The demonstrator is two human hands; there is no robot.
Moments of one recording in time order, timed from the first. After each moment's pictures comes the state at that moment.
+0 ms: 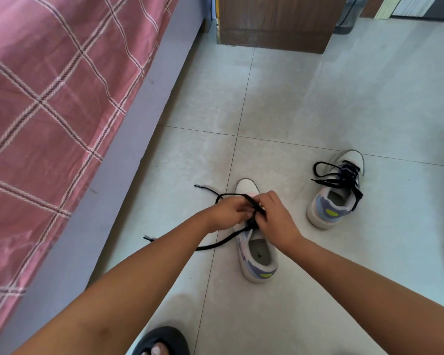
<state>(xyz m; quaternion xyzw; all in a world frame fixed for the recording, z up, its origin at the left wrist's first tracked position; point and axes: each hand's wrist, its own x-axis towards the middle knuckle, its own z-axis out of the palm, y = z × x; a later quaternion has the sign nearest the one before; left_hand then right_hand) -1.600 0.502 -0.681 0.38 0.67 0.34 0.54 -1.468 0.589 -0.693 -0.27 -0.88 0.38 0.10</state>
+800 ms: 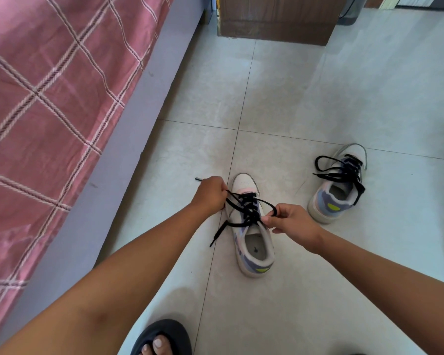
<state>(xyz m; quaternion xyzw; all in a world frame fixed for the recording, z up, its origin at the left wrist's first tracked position) -1.624 0.499 -0.682 0.40 0.88 0.12 0.25 -1.437 0.607 -0.684 -0.41 -0.64 0.65 -0.05</state>
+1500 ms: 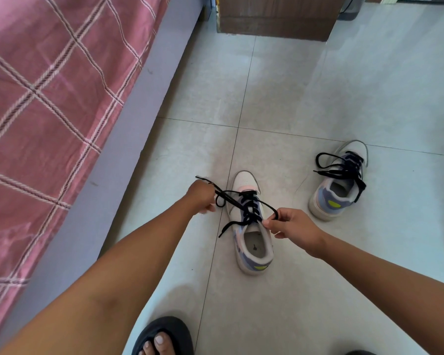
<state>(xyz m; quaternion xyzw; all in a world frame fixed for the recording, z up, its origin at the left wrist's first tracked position) -1.635 0.492 -0.690 0.28 0.90 0.05 0.34 -1.429 0.599 -0.683 -0.41 -0.62 0.66 -0.07</state>
